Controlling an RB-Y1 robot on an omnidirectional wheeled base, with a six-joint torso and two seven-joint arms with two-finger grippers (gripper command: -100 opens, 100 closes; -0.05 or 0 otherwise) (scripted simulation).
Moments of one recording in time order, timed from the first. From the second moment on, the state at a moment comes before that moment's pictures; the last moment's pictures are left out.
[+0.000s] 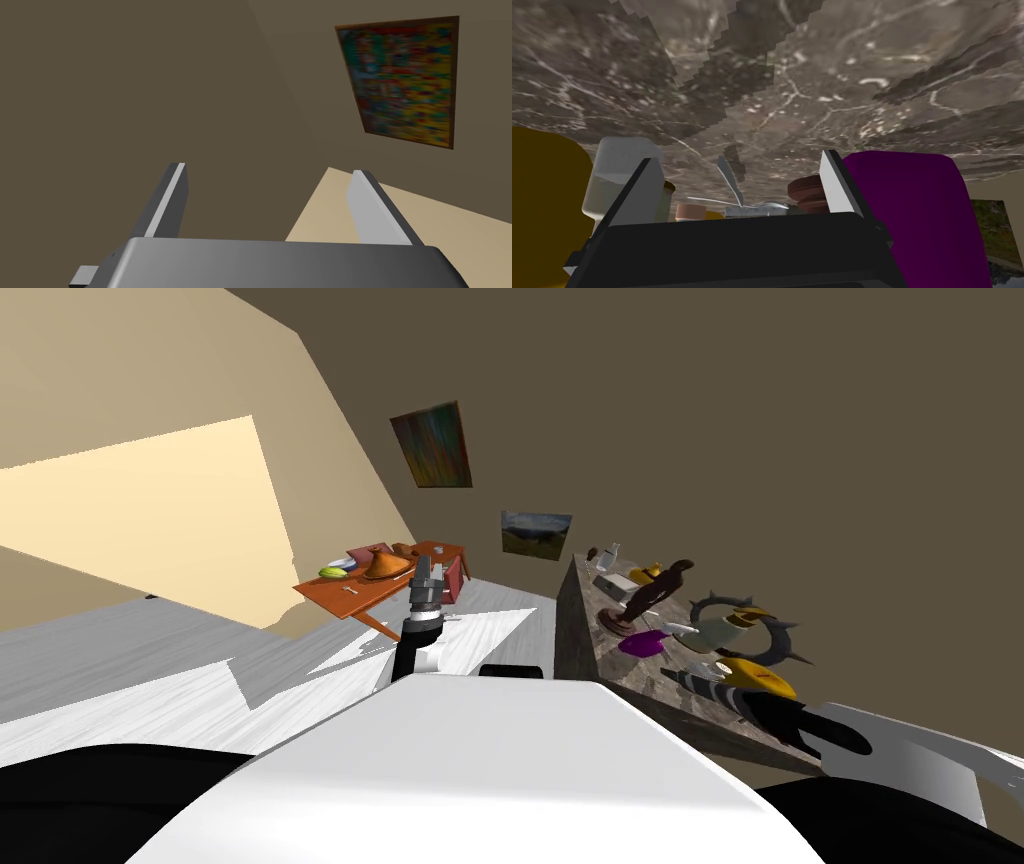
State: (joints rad) left arm 0.45 0.02 -0.07 -2.27 -0.09 -0.48 -0.16; right arm 0.88 -1.63 0.24 -1.53 -0.45 -0.04 0.33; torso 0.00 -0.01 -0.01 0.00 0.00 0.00
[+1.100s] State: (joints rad) left arm 0.45 0.02 -0.07 -2.27 -0.09 -0.48 -0.16; right arm 0.83 -1.65 0.34 -1.43 -0.45 -0.08 0.36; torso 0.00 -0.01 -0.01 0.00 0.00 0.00
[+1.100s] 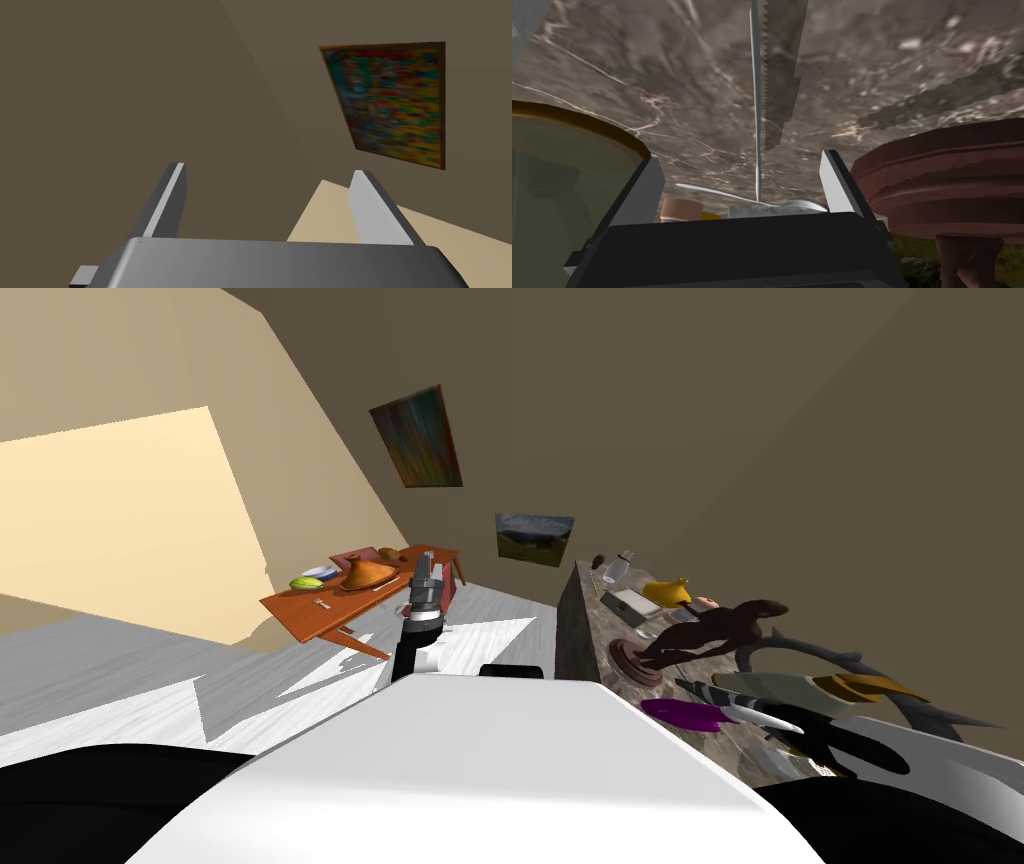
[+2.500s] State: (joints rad) left arm 0.45 0.02 -0.07 -2.27 -0.09 -0.48 -0.16; right arm 0.83 -1.57 0.38 -1.30 -0.37 -0.23 0.39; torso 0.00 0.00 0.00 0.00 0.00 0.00
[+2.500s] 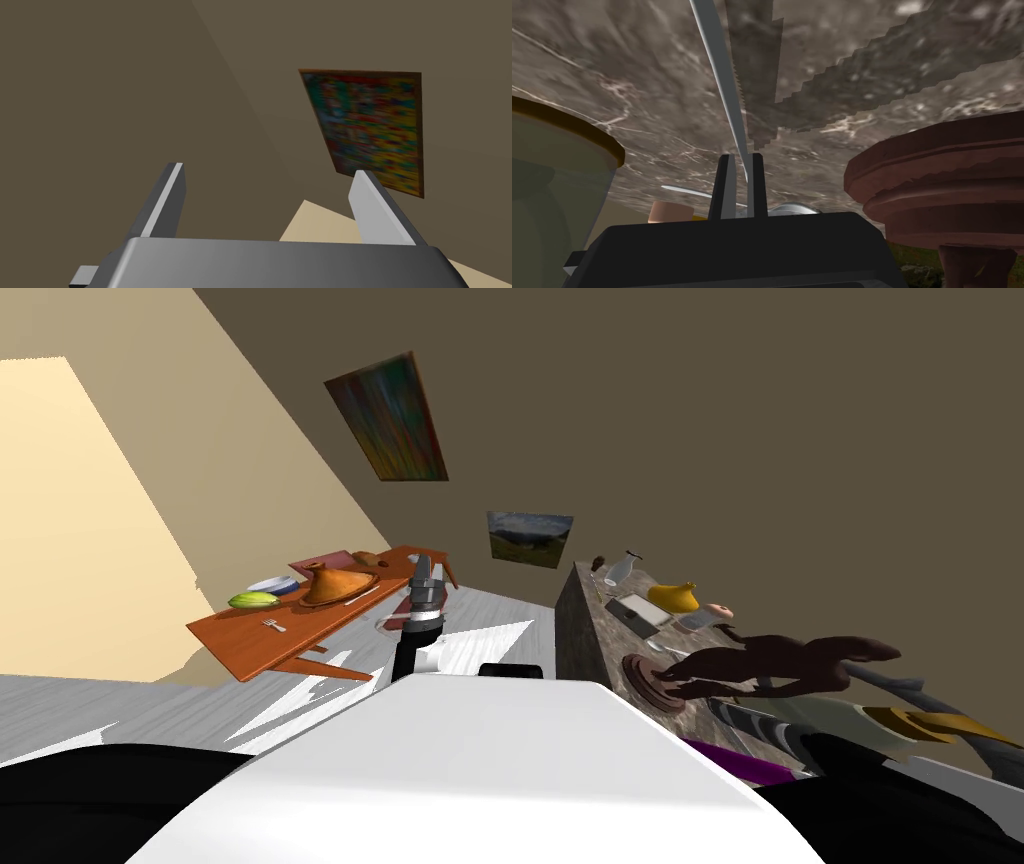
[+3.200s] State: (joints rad) left arm 0.45 0.02 -0.07 -2.27 -0.09 -0.48 -0.16; right arm 0.84 -1.66 0.33 -1.46 -0.47 -0.07 0.36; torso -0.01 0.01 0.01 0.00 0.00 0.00
